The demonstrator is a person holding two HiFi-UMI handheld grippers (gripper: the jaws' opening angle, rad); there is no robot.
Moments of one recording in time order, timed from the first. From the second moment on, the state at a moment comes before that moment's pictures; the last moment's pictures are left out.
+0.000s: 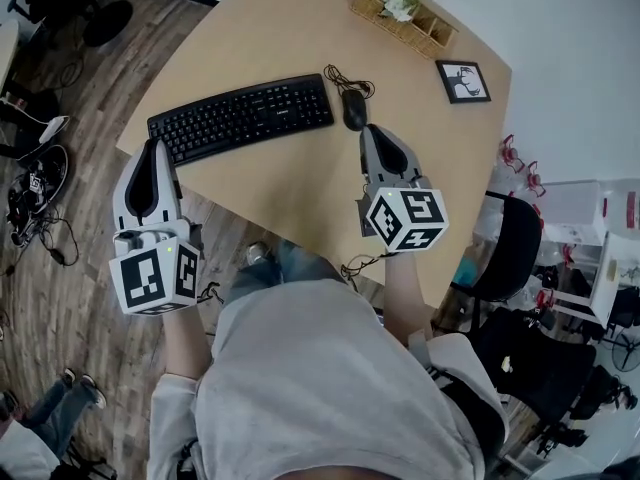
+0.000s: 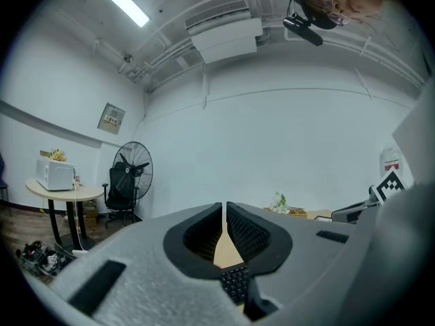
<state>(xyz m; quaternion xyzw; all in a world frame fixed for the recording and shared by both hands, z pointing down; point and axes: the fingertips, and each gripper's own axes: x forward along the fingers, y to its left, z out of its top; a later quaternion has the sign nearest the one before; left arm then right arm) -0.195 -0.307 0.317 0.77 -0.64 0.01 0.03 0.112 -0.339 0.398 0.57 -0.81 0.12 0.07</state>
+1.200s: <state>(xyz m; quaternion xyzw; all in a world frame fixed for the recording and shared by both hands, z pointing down) -0.171 -0.256 0.284 0.81 -0.58 -0.01 -0.01 0.092 -0.241 0.277 0.58 -0.81 -0.01 0.00</state>
